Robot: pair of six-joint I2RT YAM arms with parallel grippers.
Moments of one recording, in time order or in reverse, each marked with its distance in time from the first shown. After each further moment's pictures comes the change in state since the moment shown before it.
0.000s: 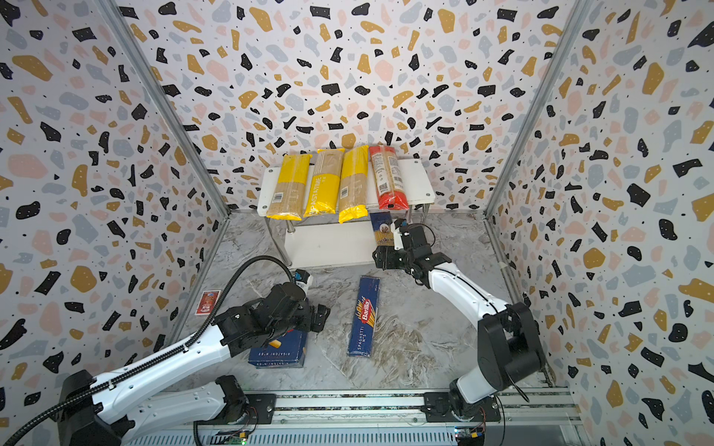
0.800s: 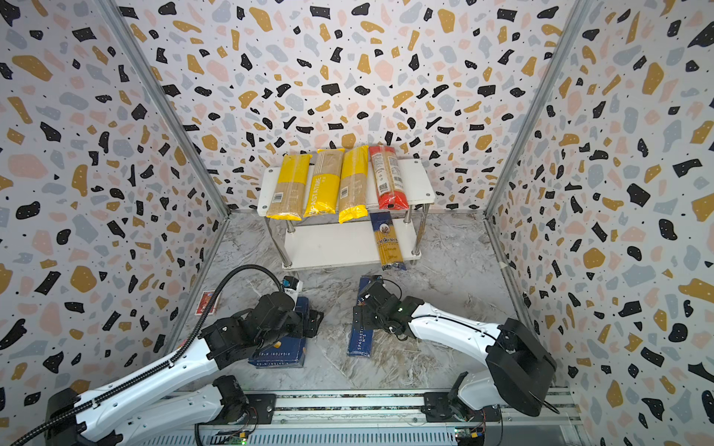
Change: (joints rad) left arm 0.000 -0.118 -0.089 0.007 -0.009 -0.065; right arm 0.477 -0.047 -0.235 -0.148 0.264 0.350
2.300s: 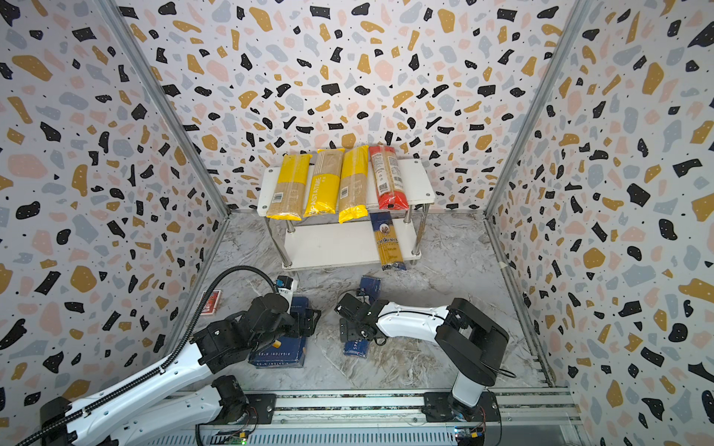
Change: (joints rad) left arm 0.000 -0.053 -0.005 -0.005 -0.016 -0.022; right arm 0.105 0.264 0.128 -0.051 0.049 0.120
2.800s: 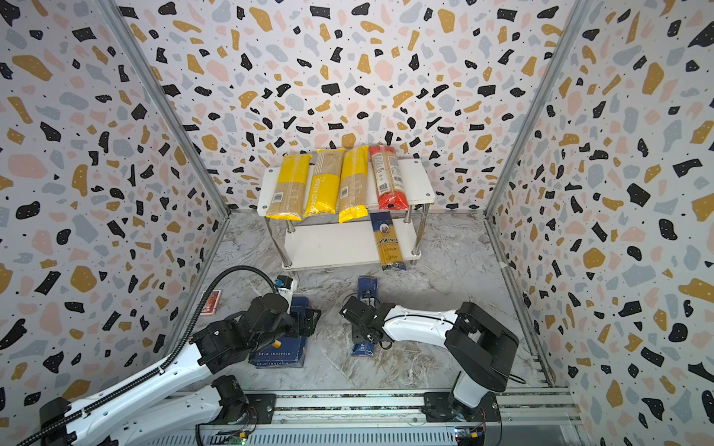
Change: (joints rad) left arm 0.000 0.000 0.000 0.005 0.000 0.000; right arm 0.000 -0.083 -0.071 -0.001 0.016 0.003
